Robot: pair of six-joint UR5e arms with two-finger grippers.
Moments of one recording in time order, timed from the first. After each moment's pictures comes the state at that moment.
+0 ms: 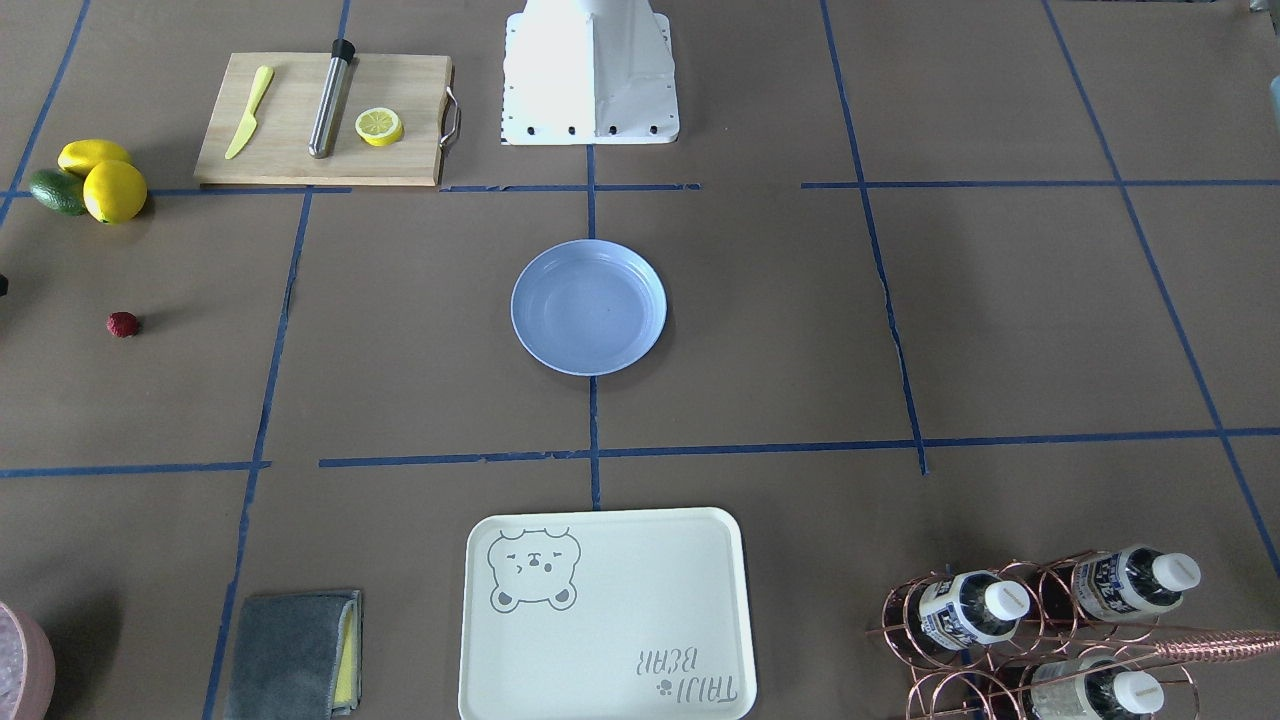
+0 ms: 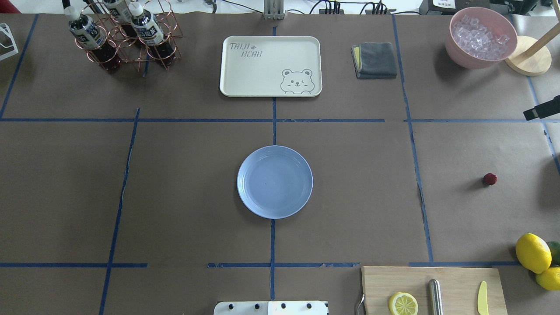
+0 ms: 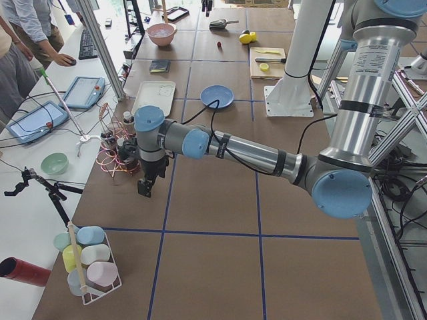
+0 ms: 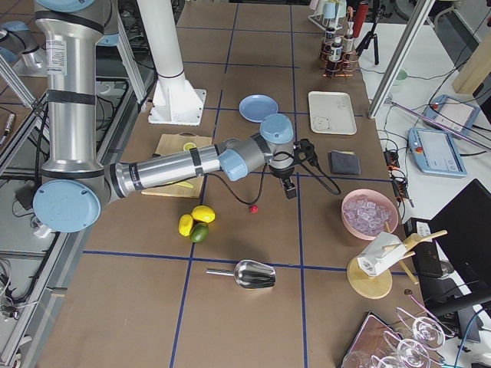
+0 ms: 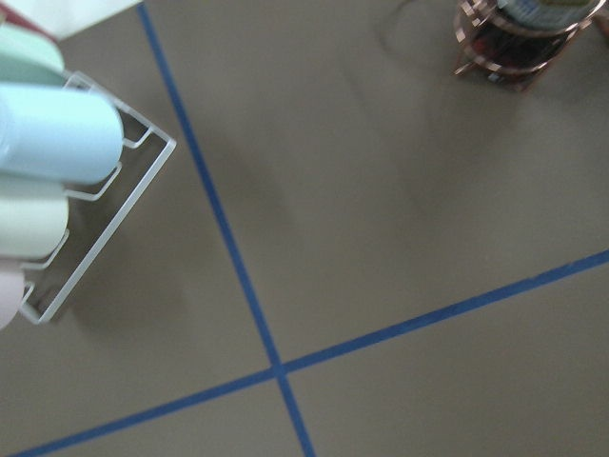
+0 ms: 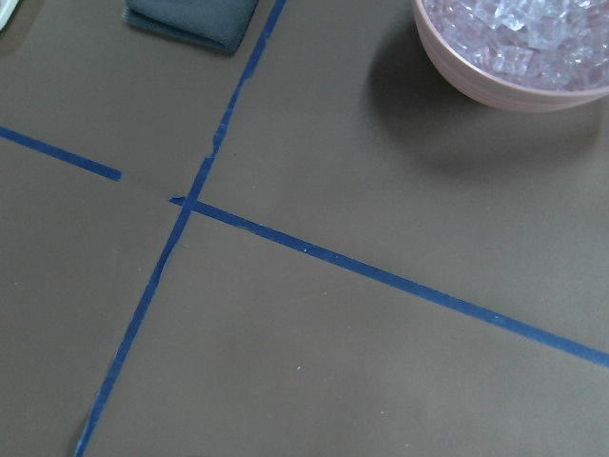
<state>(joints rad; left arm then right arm) -1.49 -1.73 -1.63 -1.55 -2.22 0.11 1.27 -1.61 1.92 -1.28 2.34 0.28</state>
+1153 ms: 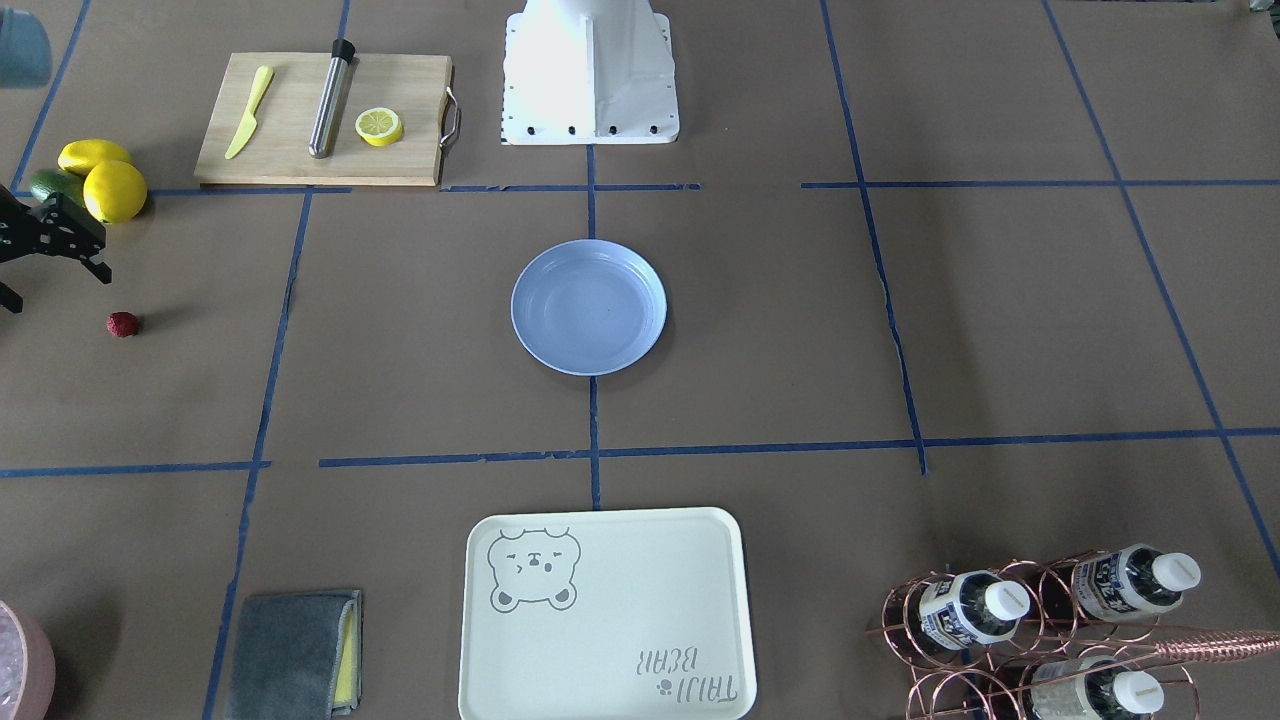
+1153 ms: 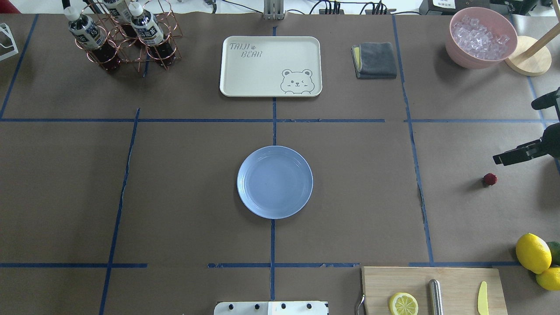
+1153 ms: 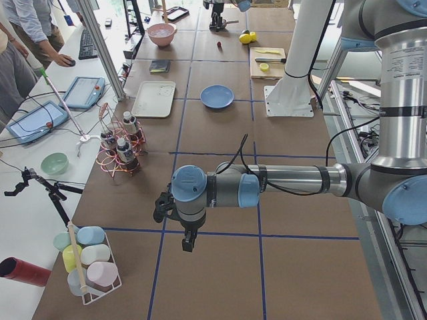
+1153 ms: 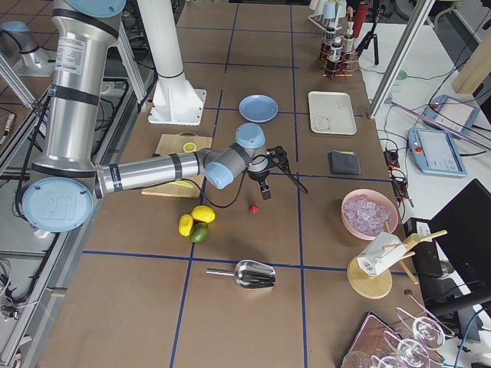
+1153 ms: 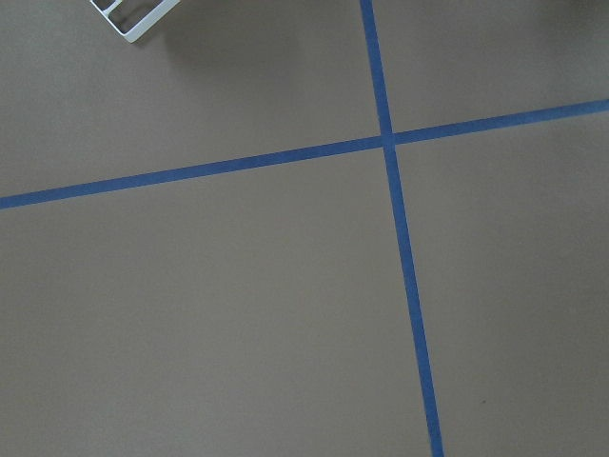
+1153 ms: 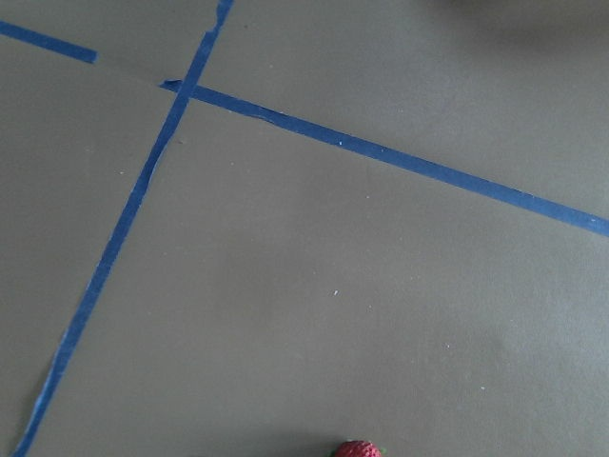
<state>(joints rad) -1.65 -1.48 -1.67 -1.55 -2.34 0.23 1.01 -1.77 1.85 -0.92 2.14 0.52</state>
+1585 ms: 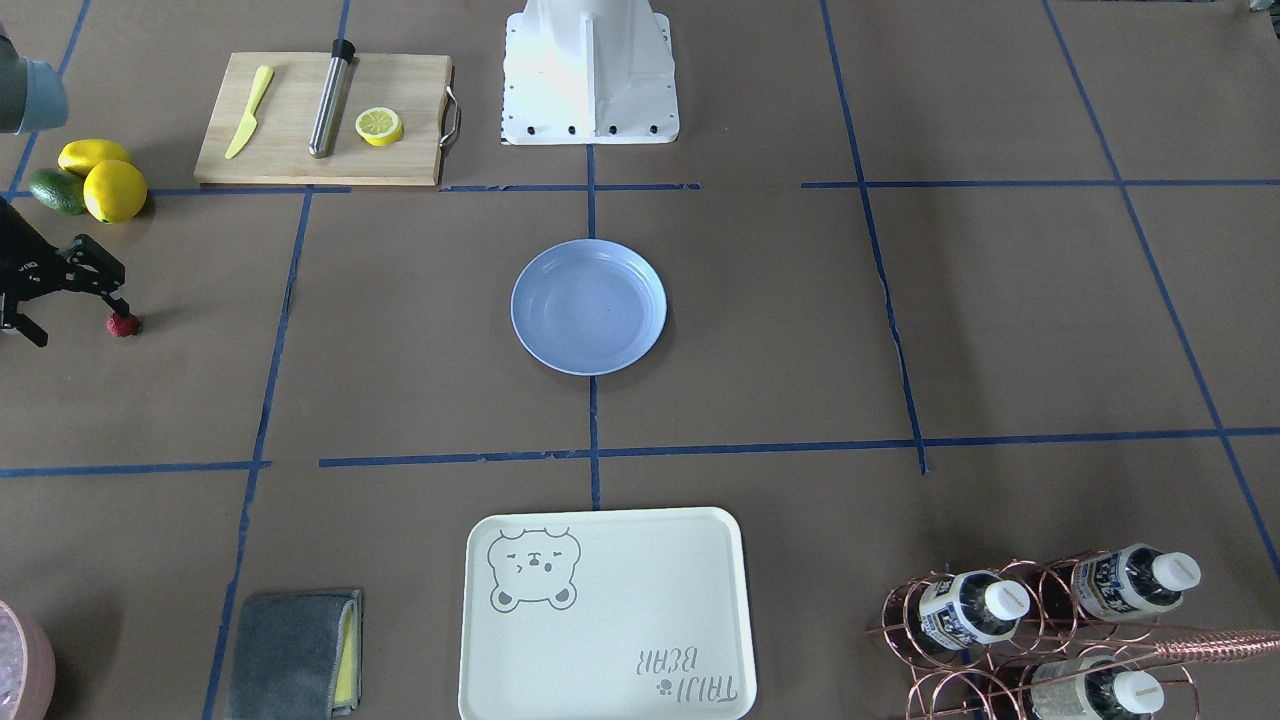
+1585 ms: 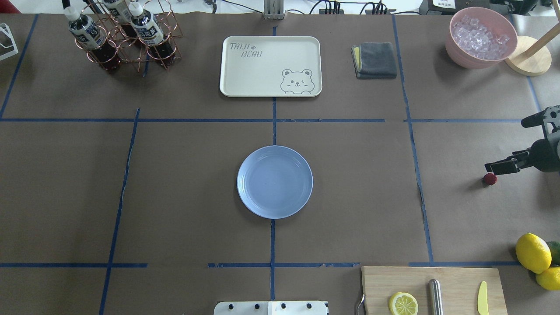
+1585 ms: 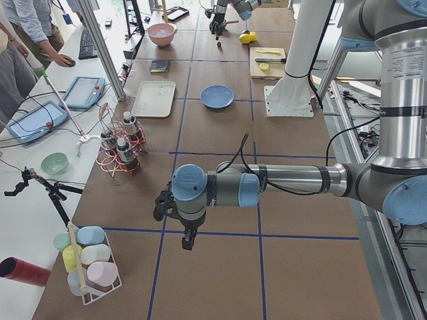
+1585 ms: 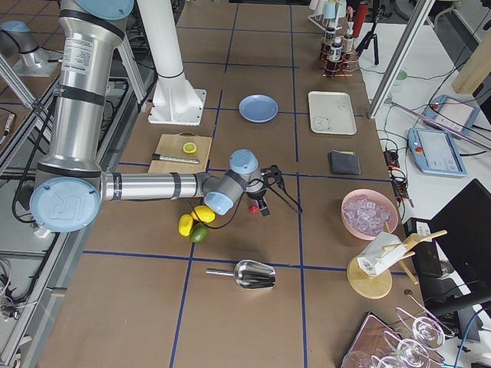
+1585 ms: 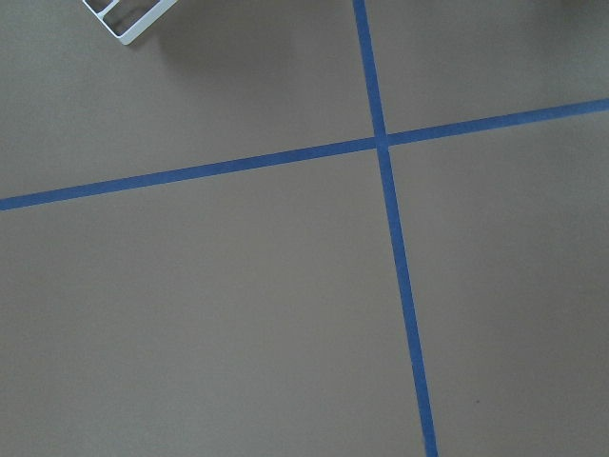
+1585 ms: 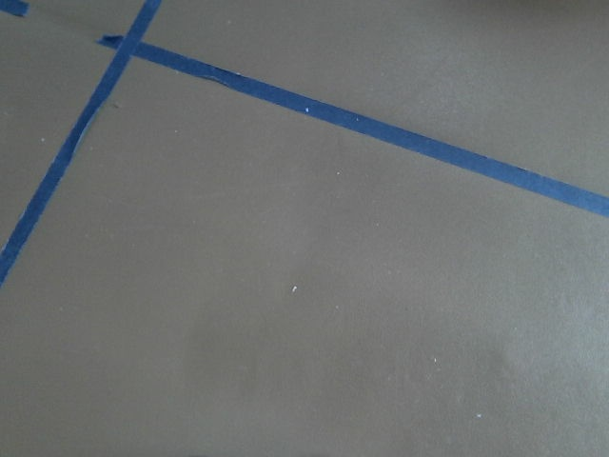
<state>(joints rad) -1.65 -1.48 -1.67 -1.55 -2.36 0.23 0.95 -1.76 1.68 -0.67 2.07 0.58</state>
